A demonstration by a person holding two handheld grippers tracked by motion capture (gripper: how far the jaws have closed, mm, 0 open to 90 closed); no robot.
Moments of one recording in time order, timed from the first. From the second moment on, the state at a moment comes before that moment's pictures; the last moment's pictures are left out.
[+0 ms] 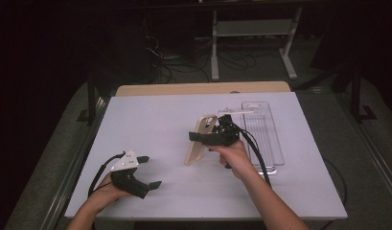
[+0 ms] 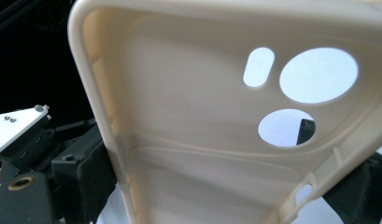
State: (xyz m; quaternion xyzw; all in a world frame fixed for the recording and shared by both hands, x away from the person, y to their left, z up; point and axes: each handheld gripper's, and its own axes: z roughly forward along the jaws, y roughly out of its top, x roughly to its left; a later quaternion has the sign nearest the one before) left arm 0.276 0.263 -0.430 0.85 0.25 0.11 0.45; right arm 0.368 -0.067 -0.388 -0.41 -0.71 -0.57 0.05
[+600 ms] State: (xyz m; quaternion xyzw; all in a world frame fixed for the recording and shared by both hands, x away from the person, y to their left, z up) left arm 0.279 0.262 -0.431 0.86 0.25 0.10 0.44; right arm 0.369 -0.081 -0.369 -0.41 -0.72 -0.57 0.03
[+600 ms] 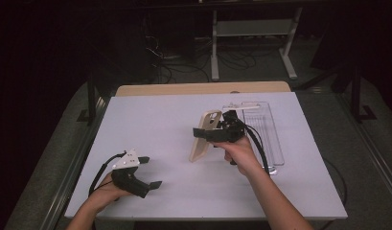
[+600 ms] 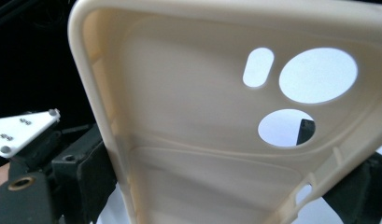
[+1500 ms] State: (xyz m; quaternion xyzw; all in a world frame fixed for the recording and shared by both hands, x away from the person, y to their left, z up) left arm 0.280 0.262 -0.432 0.85 0.25 0.11 0.44; right arm 0.372 -0.126 -0.340 -0.42 -0.70 -0.59 0.00
